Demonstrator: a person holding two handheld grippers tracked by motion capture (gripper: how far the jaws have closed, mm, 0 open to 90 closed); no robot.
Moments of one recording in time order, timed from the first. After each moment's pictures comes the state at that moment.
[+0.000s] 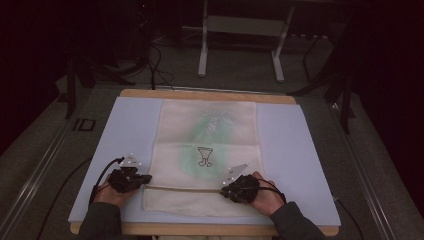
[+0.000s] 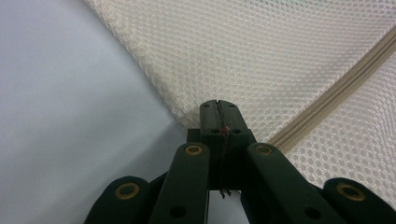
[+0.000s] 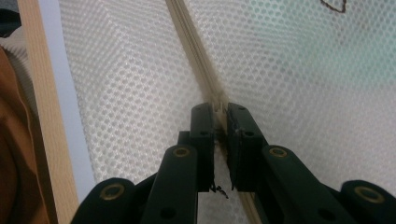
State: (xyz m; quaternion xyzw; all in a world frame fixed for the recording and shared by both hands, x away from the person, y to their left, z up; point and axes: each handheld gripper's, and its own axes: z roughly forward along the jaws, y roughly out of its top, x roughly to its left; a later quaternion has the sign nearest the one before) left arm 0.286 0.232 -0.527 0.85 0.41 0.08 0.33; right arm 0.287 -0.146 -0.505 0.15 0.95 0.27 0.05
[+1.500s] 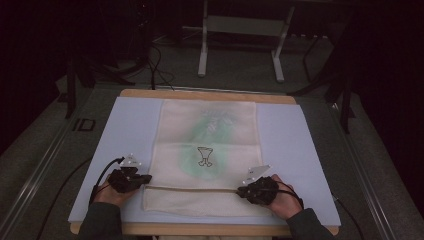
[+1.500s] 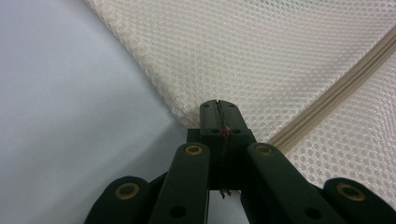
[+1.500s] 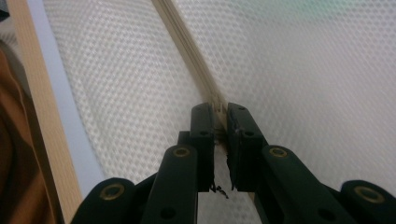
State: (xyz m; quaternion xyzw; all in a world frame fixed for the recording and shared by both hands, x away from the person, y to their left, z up) left arm 0.286 0.232 -0.527 0.85 0.41 0.08 0.33; right arm 0.283 -0.197 -0.503 0.19 0.94 0.29 0.06
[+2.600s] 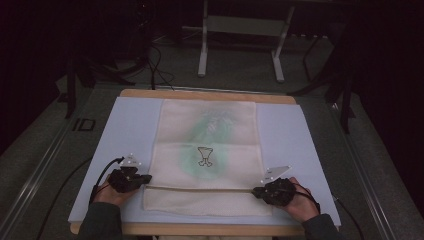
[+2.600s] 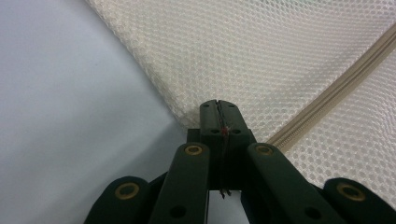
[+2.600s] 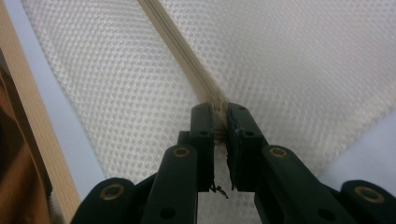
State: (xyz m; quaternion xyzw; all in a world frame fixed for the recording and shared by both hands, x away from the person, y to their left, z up) left arm 0.286 0.232 -0.527 0.85 0.41 0.07 0.33; right arm 0.281 -0.243 -0.504 0.24 0.93 0.28 0.07
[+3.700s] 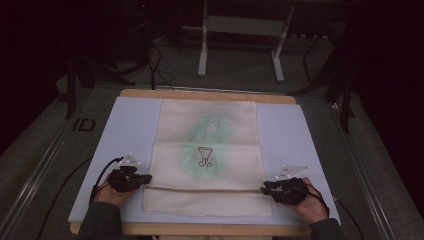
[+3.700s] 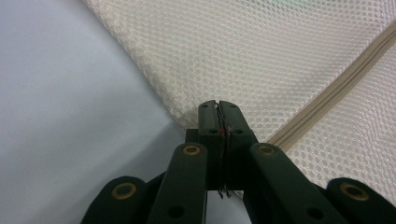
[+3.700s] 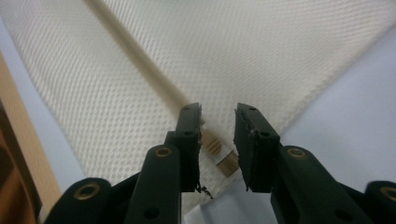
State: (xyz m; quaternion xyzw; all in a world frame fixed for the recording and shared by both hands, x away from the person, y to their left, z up) left arm 0.287 0.234 -0.528 0.85 0.41 0.06 0.34; right arm 0.281 -0.275 -0.498 0.29 0.89 0.34 0.09
